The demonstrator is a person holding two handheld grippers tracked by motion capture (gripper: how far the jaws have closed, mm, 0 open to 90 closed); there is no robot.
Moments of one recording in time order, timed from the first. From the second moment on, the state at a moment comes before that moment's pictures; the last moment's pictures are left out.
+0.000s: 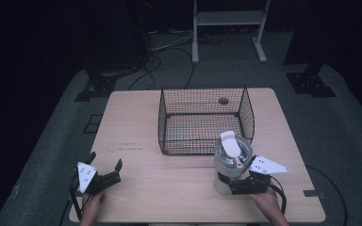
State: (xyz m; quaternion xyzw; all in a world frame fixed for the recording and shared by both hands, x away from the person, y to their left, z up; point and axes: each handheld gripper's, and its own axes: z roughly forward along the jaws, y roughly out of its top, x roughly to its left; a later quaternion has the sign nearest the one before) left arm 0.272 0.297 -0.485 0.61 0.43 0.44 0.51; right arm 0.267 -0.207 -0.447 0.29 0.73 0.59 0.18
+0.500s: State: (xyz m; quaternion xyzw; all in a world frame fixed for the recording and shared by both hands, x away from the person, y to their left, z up) left arm 0.272 0.297 -0.485 0.61 0.43 0.44 0.51; right arm 0.272 -0.207 -0.402 0.25 0.72 0.62 0.17
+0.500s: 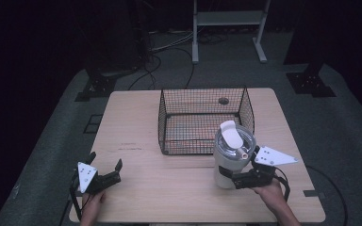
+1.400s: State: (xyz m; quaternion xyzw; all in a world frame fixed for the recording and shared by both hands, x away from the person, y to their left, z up) left arm 0.273 0.298 -0.485 0.60 0.43 0.43 0.51; right arm 0.355 -0.173 -0.329 0.22 0.71 0.64 0.17
